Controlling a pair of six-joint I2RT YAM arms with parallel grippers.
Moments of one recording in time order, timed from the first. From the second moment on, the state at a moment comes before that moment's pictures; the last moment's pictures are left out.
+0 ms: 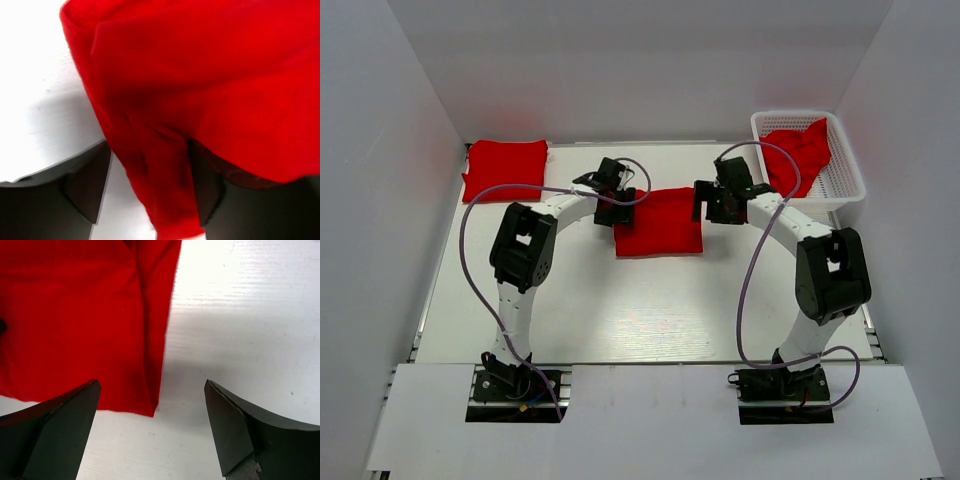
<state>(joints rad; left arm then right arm) -0.46 2.13 1.60 -0.47 0.02 -0.33 0.35 1.76 1.27 -0.43 -0.01 0.31</state>
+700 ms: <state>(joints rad) -0.46 2.15 1.60 -0.39 0.10 -0.18 0.35 1.31 1.04 -0.42 0.12 0.38</state>
